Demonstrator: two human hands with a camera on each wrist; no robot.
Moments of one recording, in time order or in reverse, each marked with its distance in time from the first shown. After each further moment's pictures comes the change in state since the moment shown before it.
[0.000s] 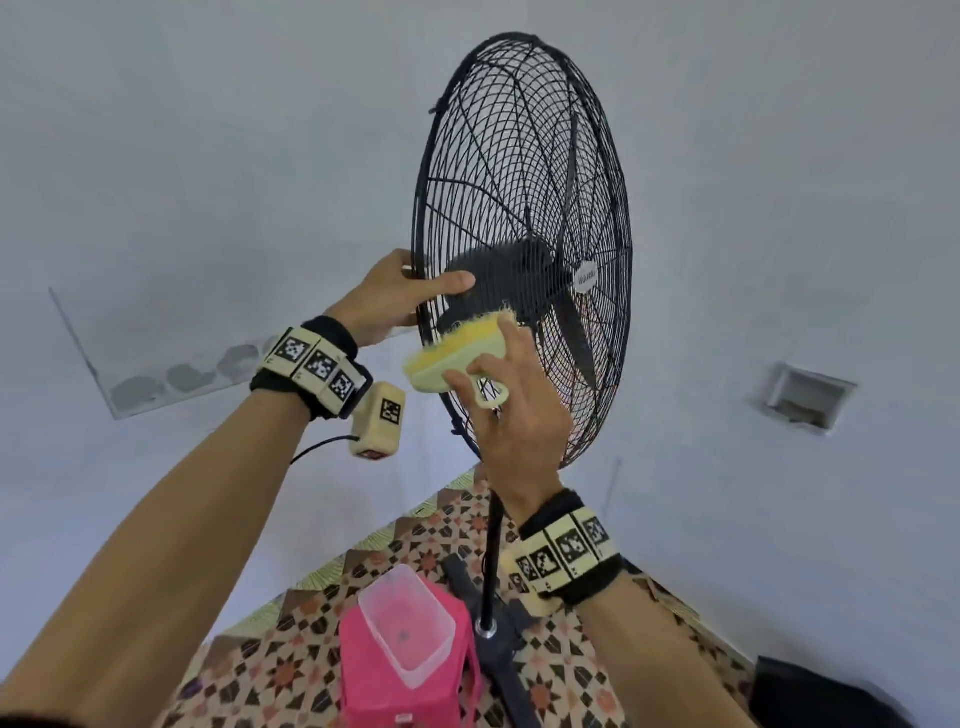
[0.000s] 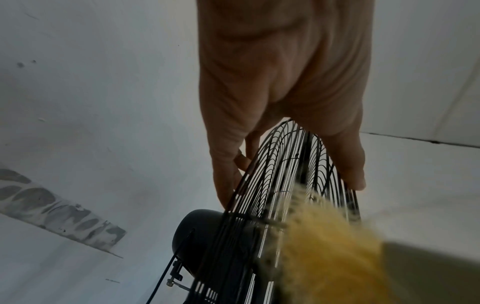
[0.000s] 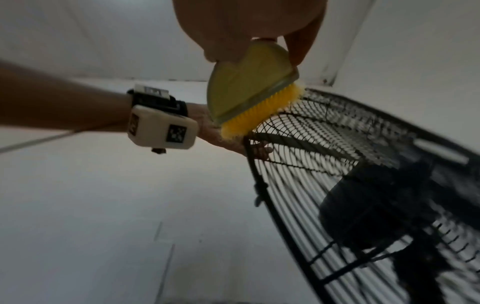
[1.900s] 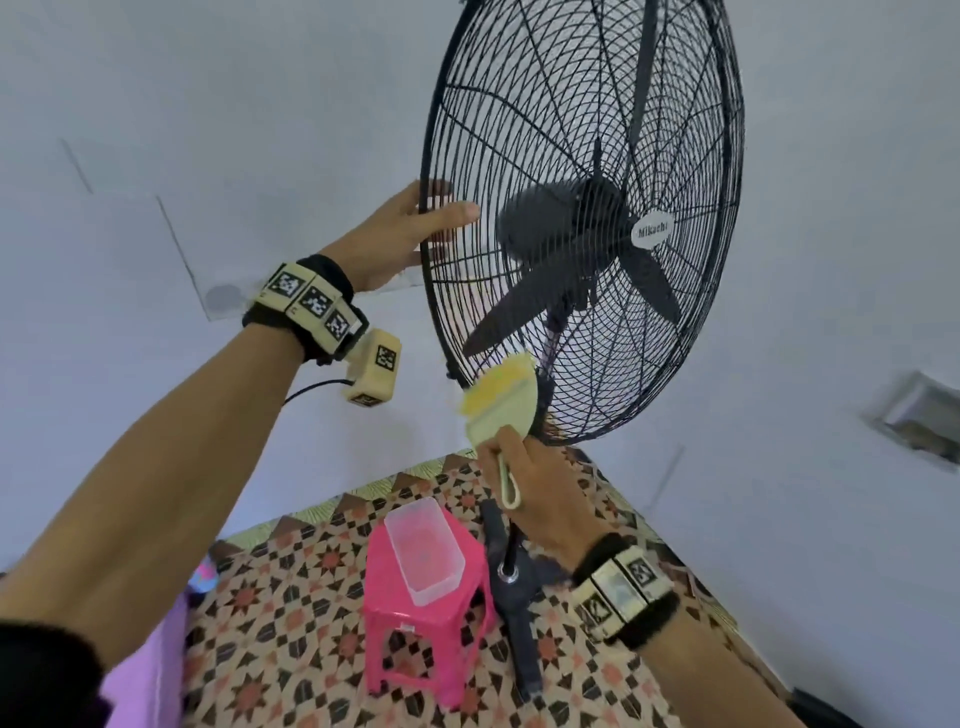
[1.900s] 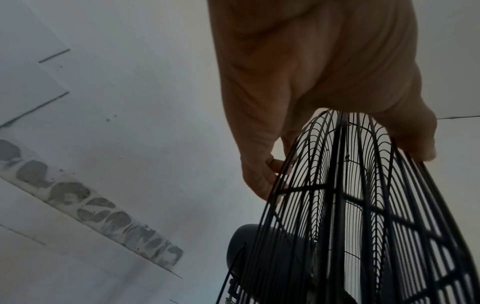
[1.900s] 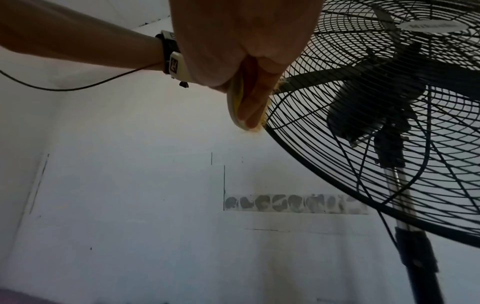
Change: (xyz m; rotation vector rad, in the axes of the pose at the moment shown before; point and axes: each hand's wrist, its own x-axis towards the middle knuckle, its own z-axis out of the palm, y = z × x) left_hand 0.006 -0.021 0.004 -0.060 0.036 0.040; right_hand -0.106 0.092 -0.038 0.346 -0.800 0.052
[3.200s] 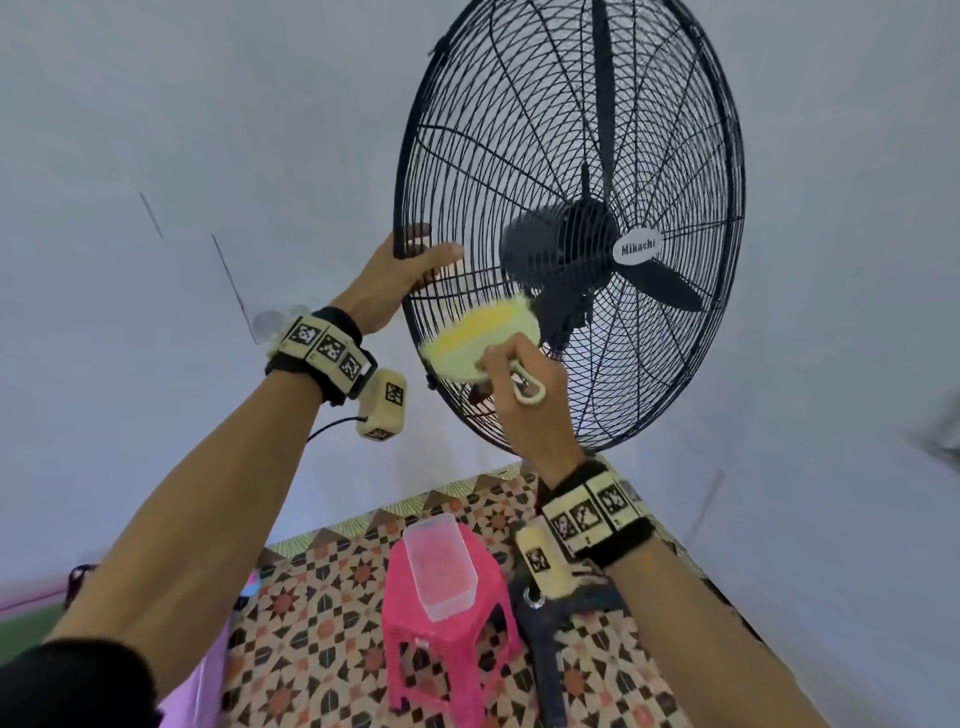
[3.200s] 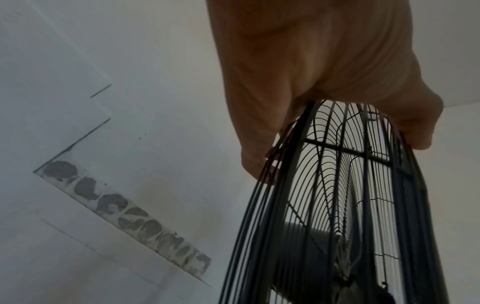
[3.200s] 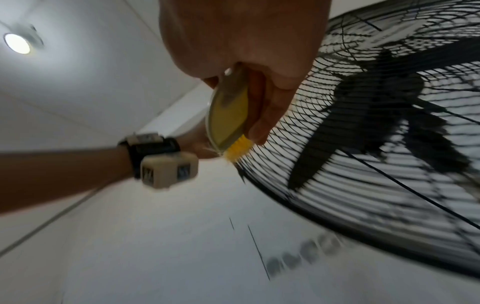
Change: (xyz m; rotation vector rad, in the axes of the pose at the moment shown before) left_hand -0.010 -0.006 0.040 0.017 0.186 0.056; right_hand 0.068 0.002 -0.069 0.560 0.293 0.178
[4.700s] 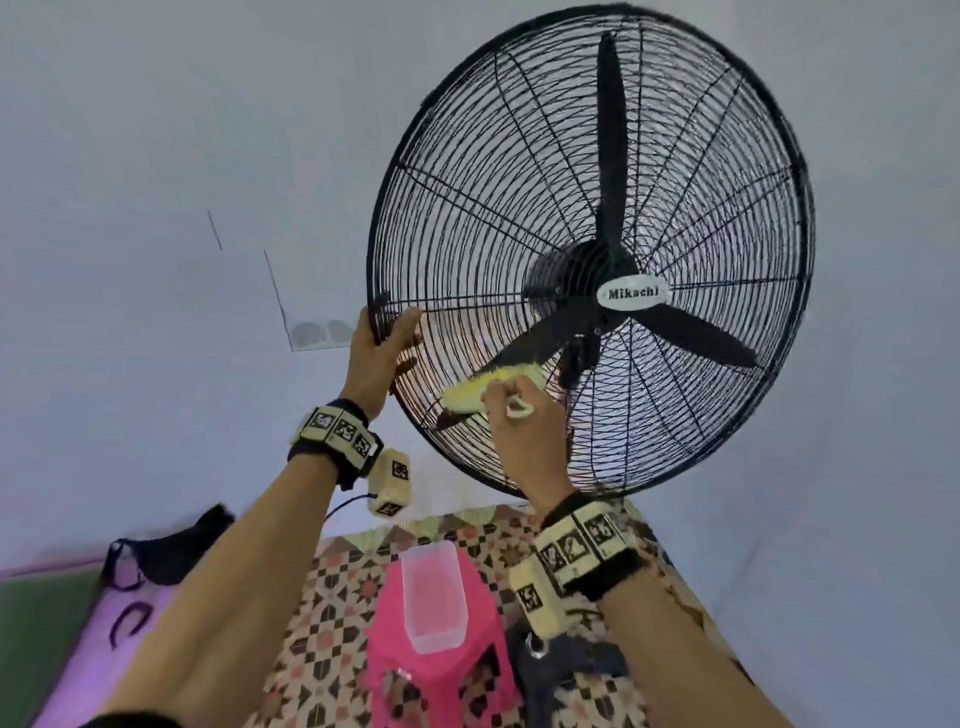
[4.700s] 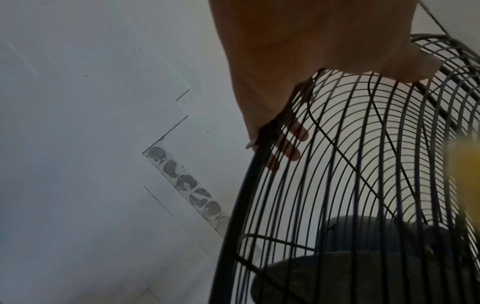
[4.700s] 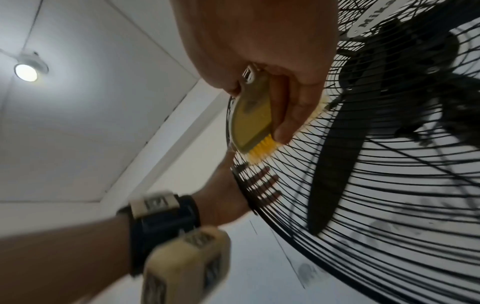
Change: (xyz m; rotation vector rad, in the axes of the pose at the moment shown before) left_hand -0.031 -0.064 0.033 -0.145 0.535 -0.008; right_hand 0.026 0.042 -0.026 -0.006 -0.053 0.144
